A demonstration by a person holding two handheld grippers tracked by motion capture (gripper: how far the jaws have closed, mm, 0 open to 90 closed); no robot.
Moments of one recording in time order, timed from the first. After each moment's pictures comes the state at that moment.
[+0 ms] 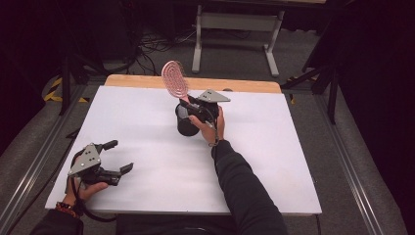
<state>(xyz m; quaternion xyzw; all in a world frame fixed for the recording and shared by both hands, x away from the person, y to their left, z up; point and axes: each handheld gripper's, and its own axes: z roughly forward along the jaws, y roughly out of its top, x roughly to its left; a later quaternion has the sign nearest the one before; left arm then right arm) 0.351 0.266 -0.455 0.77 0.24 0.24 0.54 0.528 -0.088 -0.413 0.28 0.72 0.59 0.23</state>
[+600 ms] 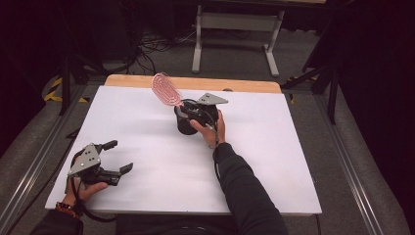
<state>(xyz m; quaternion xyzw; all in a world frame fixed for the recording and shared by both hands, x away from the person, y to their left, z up) 0.351 0.267 -0.456 0.77 0.24 0.24 0.54 0.530 -0.090 -0.428 0.28 0.75 0.56 0.20</state>
